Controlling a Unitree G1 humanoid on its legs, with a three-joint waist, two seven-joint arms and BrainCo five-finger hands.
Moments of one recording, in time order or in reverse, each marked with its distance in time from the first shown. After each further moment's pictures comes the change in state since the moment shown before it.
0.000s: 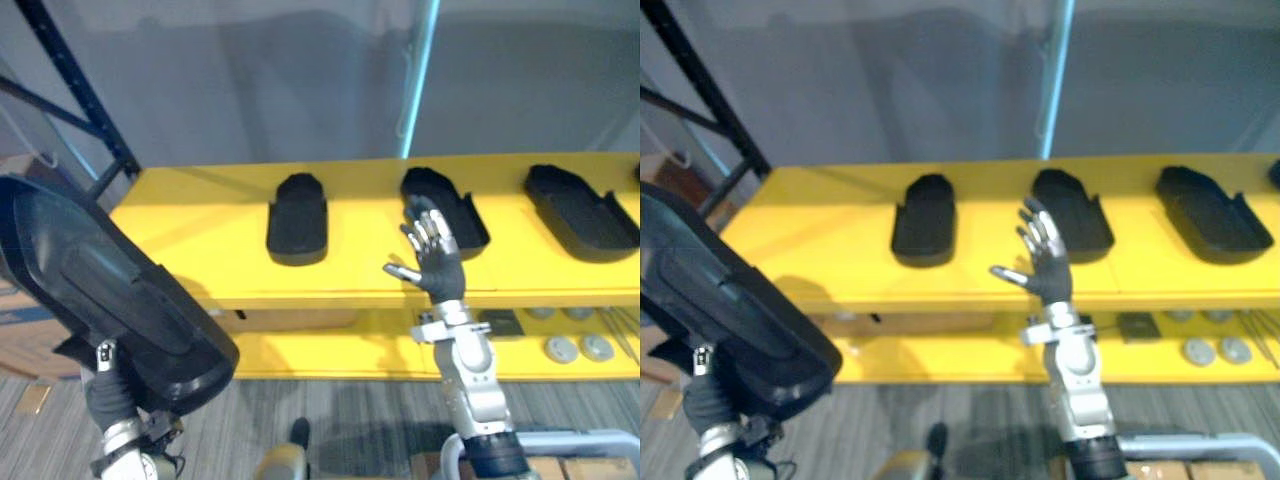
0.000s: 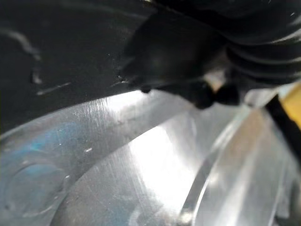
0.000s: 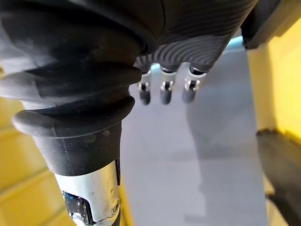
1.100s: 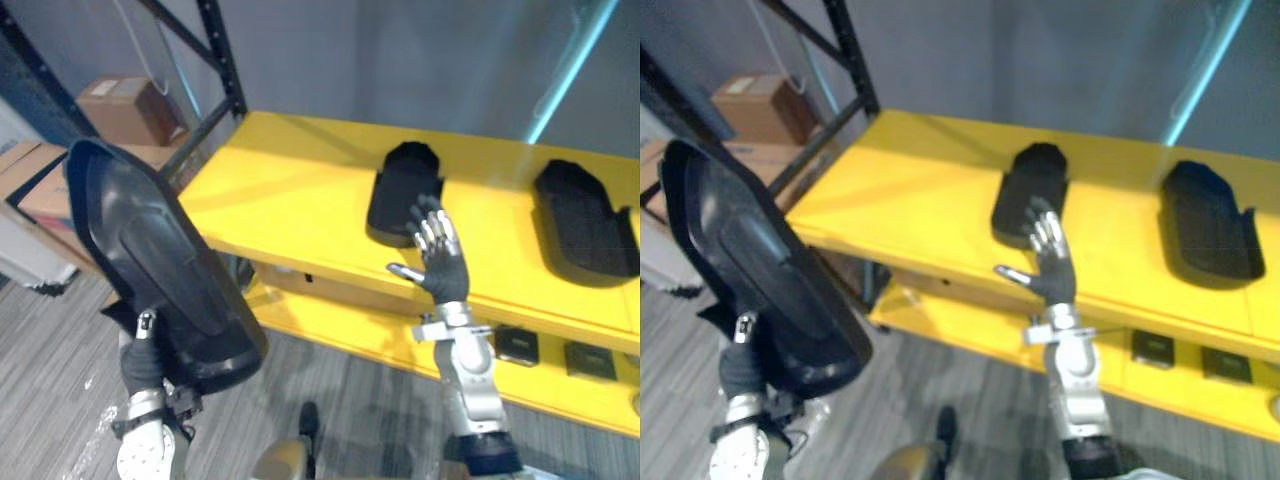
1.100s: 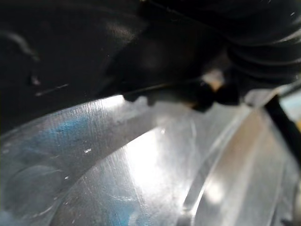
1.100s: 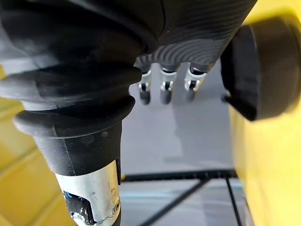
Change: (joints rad) left arm -0.076 0.046 -0.021 -0.007 0.123 0.058 0.003; right arm -0.043 0.048 0.083 0.061 -0.075 -0.064 -0.016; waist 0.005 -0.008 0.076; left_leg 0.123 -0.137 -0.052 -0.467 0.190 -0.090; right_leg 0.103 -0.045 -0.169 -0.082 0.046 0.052
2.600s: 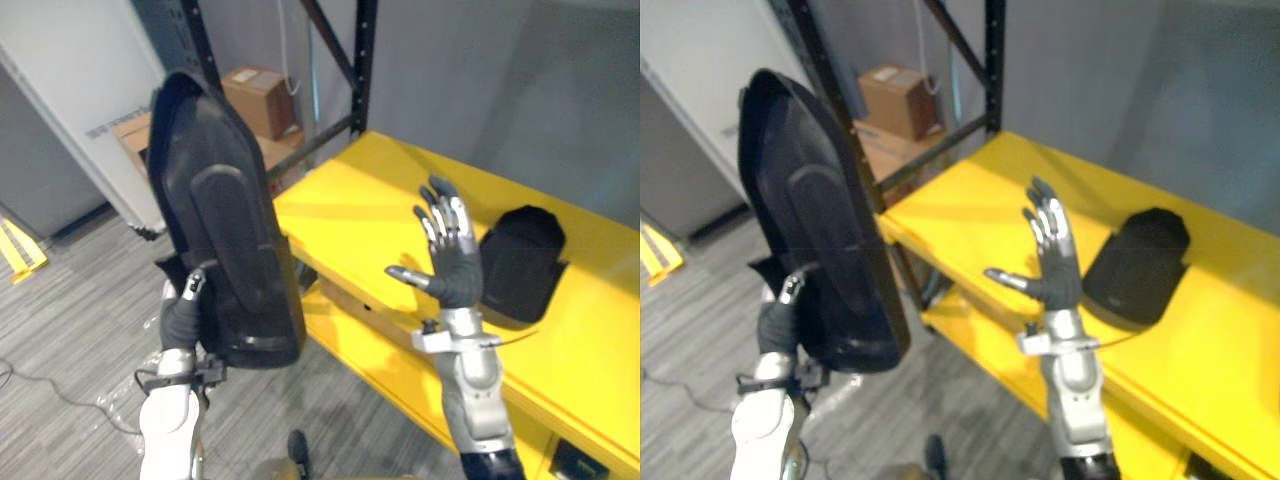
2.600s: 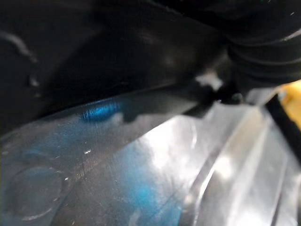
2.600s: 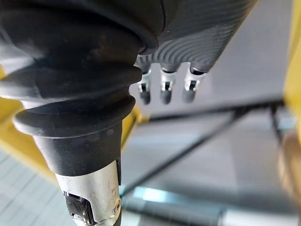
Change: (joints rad) left arm -0.169 0.058 -0.115 0.018 0.123 0.028 -0.120; right arm 0.151 0.043 0.019 -0.221 -0.086 -0.026 -0.088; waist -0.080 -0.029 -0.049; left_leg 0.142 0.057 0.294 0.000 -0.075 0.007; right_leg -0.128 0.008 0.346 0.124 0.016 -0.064
